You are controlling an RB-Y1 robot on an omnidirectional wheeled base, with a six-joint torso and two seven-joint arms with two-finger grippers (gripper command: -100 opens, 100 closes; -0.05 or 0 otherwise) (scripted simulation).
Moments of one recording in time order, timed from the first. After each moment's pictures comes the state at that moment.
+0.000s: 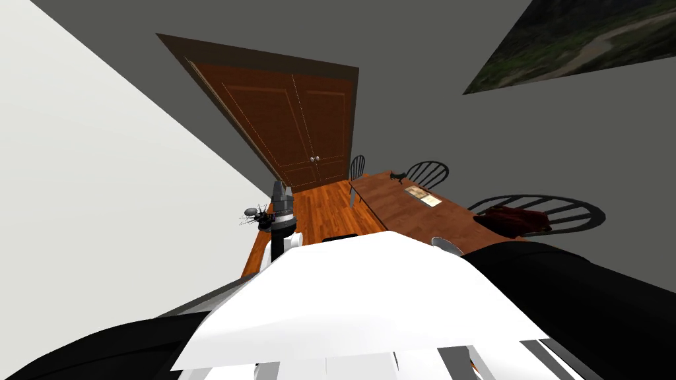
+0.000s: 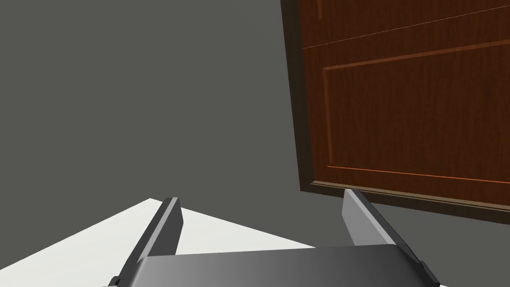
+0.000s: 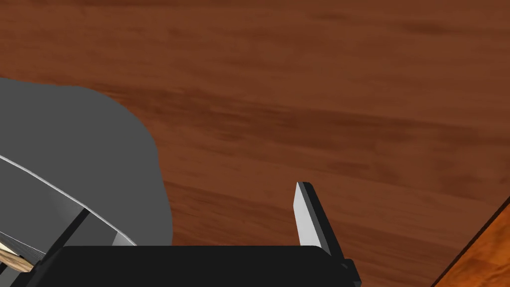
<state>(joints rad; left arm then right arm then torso) 0.48 0.04 -0.06 -2.27 -0.12 -0.40 -0.05 0.60 -0.89 0.14 -0.89 1.14 -0.26 -0.01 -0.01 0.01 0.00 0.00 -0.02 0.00</state>
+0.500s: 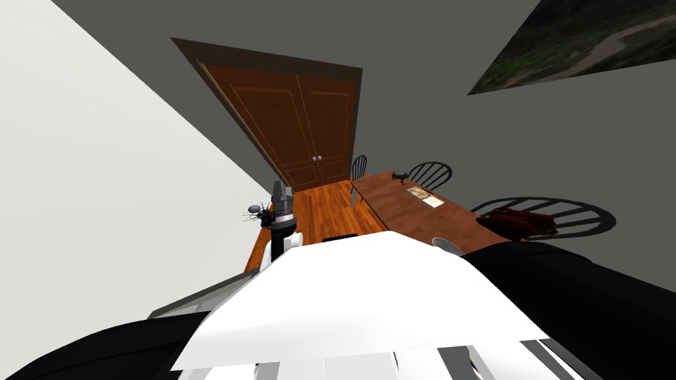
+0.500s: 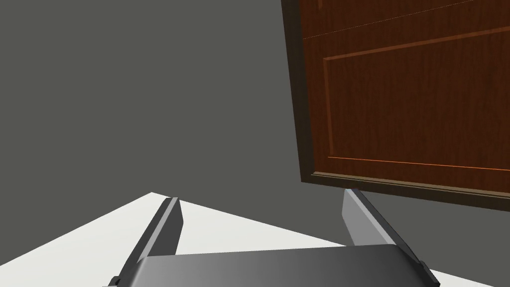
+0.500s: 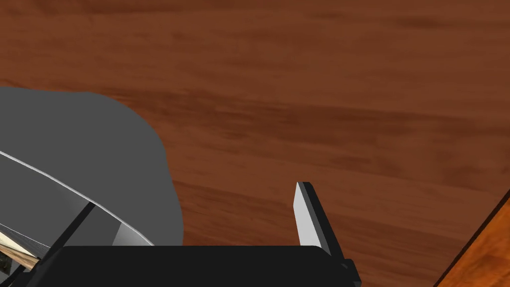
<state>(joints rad) 0.47 0.04 -0.06 -2.27 -0.12 -0.40 -0.05 0.58 -0.91 0.20 -0.85 1.01 -0.25 0.02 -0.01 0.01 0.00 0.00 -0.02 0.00</state>
